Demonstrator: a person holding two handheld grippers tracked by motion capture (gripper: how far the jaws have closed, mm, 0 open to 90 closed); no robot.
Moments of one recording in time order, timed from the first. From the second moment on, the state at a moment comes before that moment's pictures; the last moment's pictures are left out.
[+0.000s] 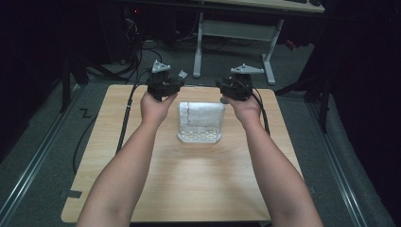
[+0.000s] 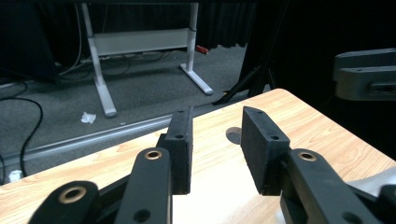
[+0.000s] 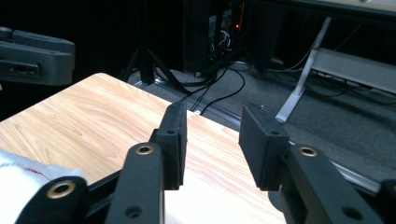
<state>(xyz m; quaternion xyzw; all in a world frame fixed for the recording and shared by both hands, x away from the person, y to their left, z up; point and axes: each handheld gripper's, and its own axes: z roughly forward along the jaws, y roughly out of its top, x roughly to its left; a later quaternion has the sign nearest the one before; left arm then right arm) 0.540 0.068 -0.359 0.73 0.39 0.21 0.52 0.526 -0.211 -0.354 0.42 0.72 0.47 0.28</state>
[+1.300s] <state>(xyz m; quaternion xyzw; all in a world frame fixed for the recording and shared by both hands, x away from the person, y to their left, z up) 0.376 0.136 -0.477 0.79 0.36 0.16 0.47 0.386 -0.244 -0.428 0.39 0.75 0.45 0.29</state>
